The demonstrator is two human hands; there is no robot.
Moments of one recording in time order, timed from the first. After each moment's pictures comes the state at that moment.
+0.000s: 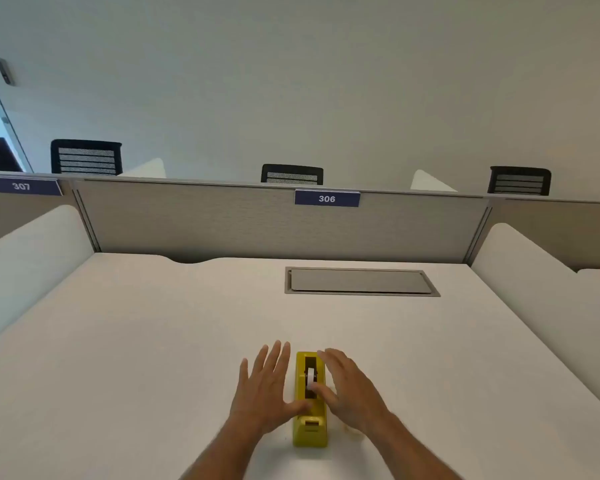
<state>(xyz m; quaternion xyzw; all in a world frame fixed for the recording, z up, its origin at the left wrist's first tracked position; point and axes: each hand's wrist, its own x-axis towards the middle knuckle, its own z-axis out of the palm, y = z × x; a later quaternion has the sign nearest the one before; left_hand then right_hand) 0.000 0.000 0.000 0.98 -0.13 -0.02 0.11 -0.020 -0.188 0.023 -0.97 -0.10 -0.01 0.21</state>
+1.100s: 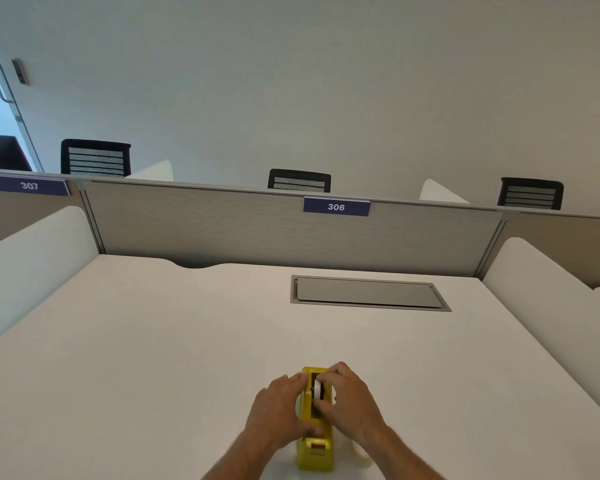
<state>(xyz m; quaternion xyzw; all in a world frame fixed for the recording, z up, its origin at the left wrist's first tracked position) 0.001 -0.012 0.018 0.96 -0.13 -0.13 0.23 0.003 -0.176 0.017 -0.96 -0.08 -0.02 0.28</state>
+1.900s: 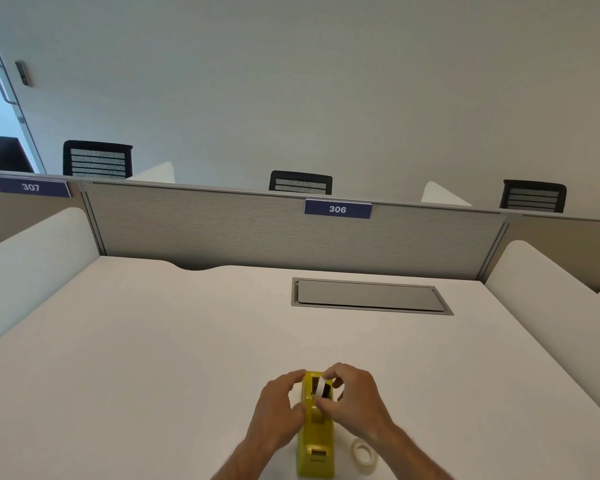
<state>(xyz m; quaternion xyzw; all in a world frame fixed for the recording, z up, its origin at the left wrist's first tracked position) 0.002 -0.015 0.017 0.89 -0.03 -0.07 0.45 0.003 -0.182 0.040 -0.93 -0.06 -0.04 0.35</state>
